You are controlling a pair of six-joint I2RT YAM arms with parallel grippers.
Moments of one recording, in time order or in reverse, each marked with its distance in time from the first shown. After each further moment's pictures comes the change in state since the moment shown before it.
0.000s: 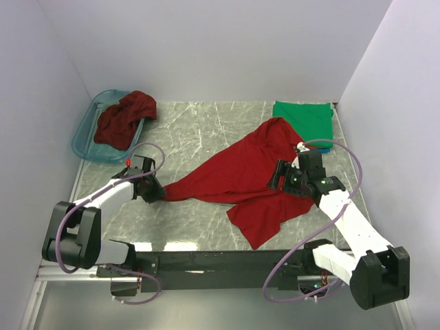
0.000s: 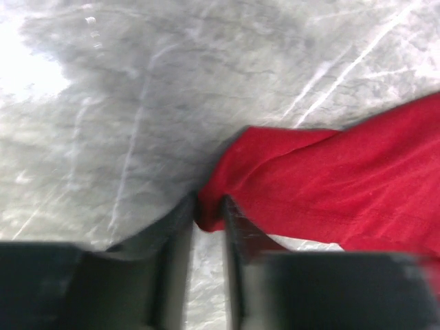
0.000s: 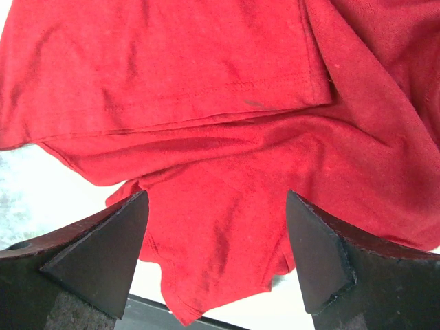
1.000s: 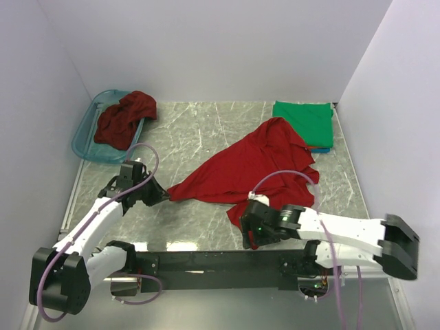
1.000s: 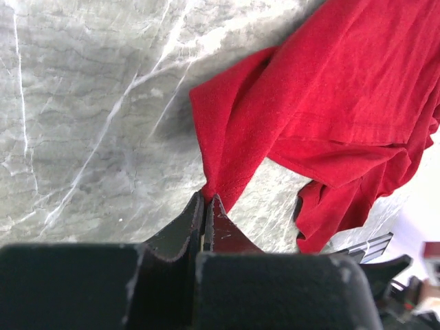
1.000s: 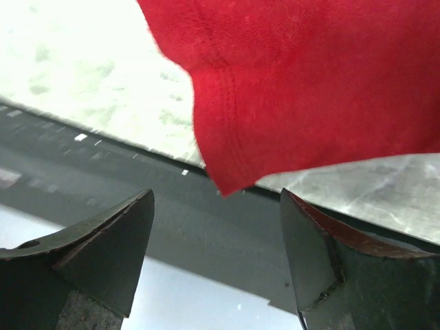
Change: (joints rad) left arm 0.001 -0.328 -0.063 -0.058 0.253 0.005; right arm 0.905 0.010 -0.097 -0.216 0.234 0.467
